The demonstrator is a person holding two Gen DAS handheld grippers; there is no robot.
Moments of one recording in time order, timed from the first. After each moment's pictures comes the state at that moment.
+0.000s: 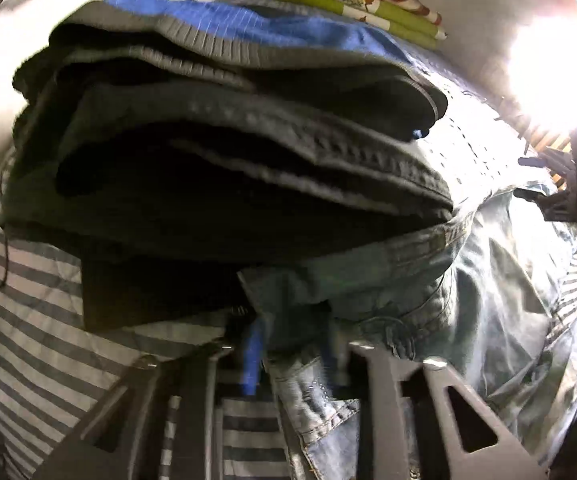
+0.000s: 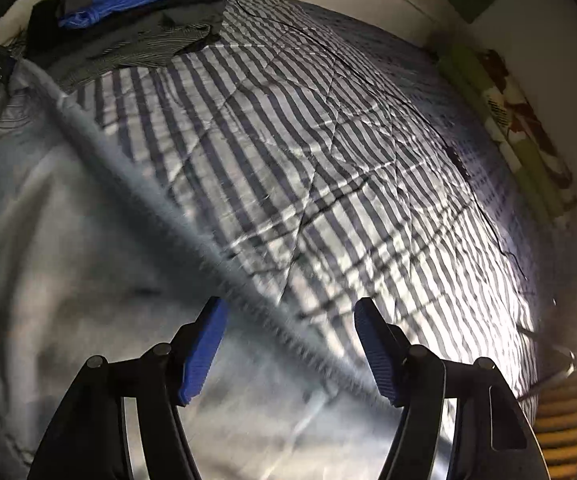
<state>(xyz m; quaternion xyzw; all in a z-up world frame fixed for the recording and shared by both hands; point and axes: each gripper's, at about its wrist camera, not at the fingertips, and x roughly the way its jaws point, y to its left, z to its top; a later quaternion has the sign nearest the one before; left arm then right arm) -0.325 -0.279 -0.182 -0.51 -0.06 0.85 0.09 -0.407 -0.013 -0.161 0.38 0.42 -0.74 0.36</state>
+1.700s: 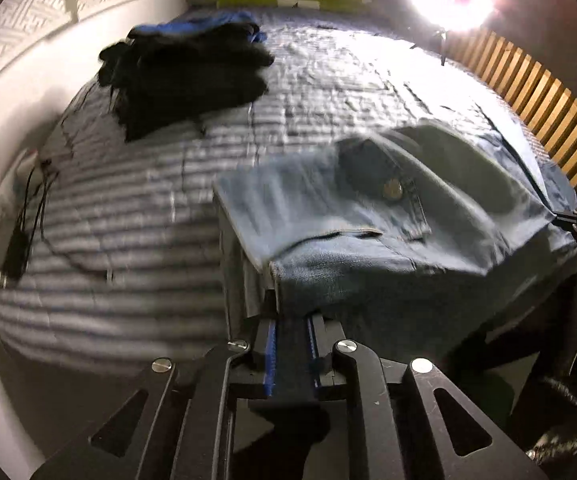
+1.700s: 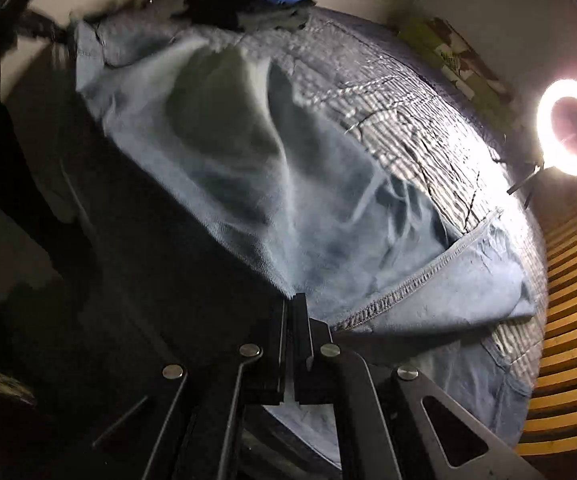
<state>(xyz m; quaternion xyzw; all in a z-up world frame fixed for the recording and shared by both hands) -0.011 -0.243 -0.129 -0.51 0.03 0.85 0.13 0.002 0.156 -0.147 0.41 0.37 -0.78 0.29</state>
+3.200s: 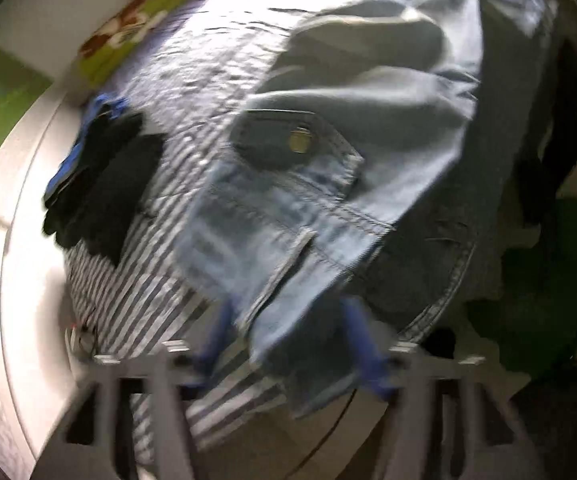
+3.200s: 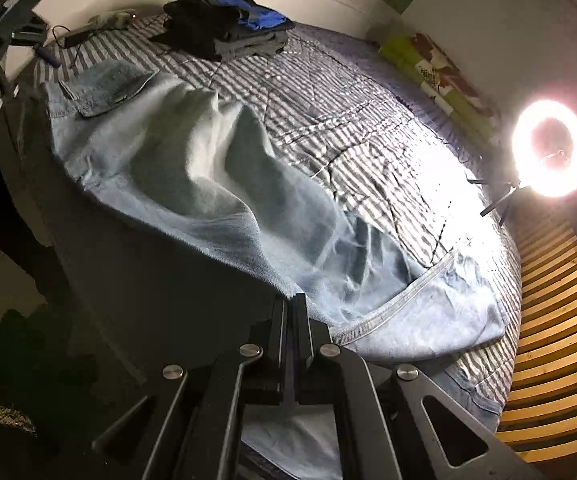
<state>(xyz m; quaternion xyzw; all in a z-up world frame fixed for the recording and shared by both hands) -0.008 -0.138 -0.140 -0.49 0.41 0.74 0.21 -0.015 0.142 -0.107 0.38 0.37 -0.80 0.27</state>
